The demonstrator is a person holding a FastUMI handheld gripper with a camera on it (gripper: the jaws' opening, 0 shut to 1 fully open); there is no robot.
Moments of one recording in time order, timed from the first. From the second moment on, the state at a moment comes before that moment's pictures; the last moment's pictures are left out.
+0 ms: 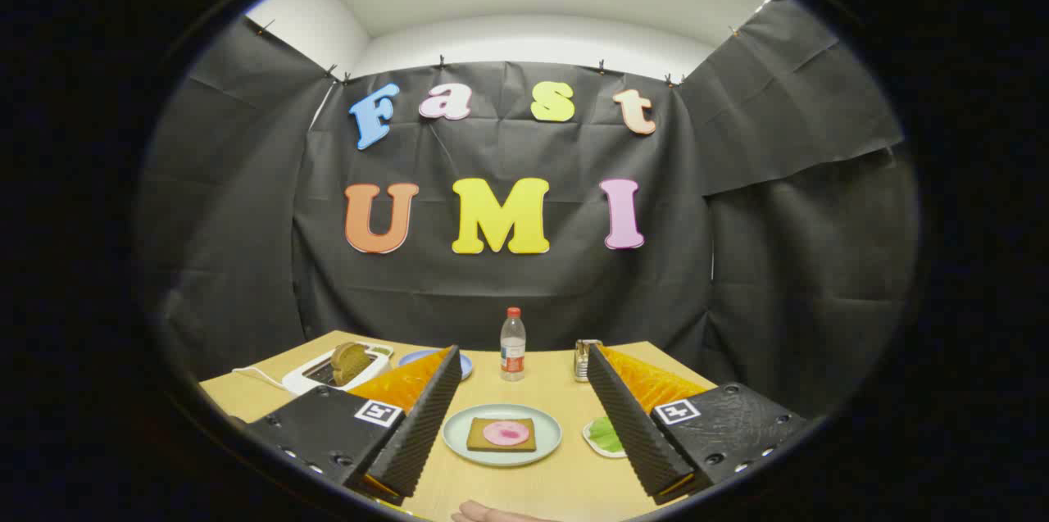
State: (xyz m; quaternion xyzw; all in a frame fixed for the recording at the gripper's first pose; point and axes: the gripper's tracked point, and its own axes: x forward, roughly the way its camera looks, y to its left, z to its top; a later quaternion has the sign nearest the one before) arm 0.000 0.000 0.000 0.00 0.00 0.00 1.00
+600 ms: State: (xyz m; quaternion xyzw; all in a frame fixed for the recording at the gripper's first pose) arm 0.001 -0.003 -0.007 0.01 0.02 0.01 1.00
